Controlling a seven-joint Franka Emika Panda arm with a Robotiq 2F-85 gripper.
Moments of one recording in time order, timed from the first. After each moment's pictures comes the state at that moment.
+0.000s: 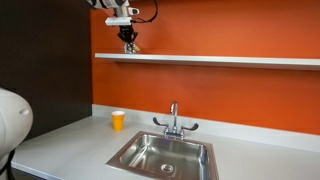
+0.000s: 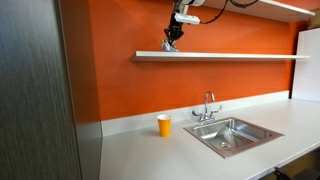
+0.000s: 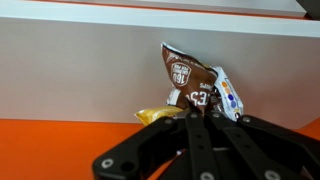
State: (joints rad) arm 0.09 0.10 0.04 -1.41 -0.07 2.08 0.01
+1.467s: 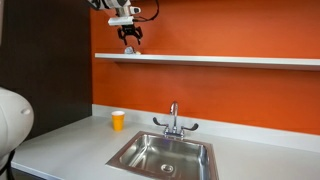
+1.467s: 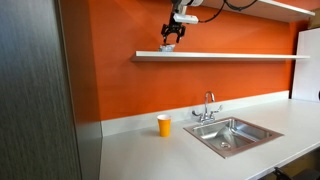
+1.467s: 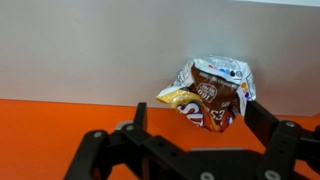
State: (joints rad) arm 0.10 0.15 0.02 -1.33 -0.10 2.08 0.02
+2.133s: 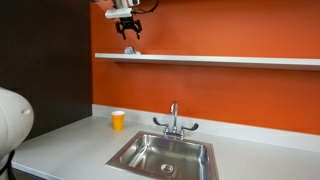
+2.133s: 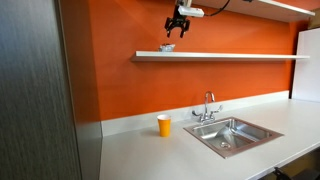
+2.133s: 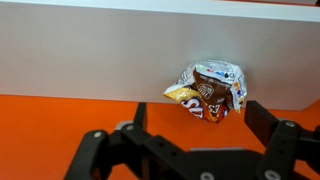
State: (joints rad) arm 0.10 0.04 0.01 -1.42 -0.10 2.08 0.02
